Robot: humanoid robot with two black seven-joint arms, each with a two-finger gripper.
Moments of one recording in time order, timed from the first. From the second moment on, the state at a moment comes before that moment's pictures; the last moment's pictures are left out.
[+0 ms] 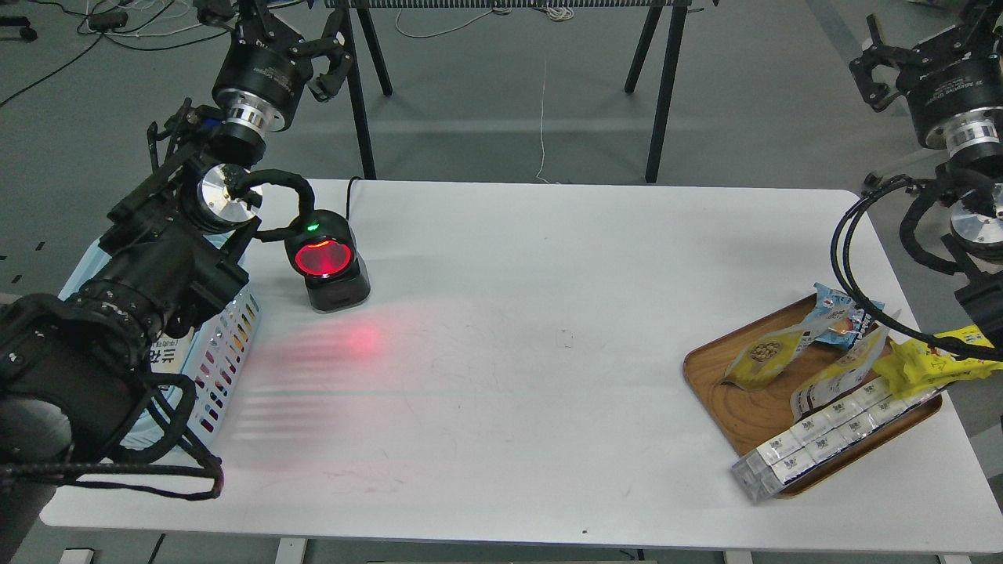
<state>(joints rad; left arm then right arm) -1.04 0.10 -0.76 -0.32 -0.10 -0.49 -0.36 0.91 -0.44 0.76 0.48 0.28 0.49 0.32</state>
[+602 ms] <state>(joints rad) -1.03 0.11 -0.76 -0.34 -0.10 -0.49 -0.36 1.04 -0.54 0.68 0.57 0.11 0.49 0.33</state>
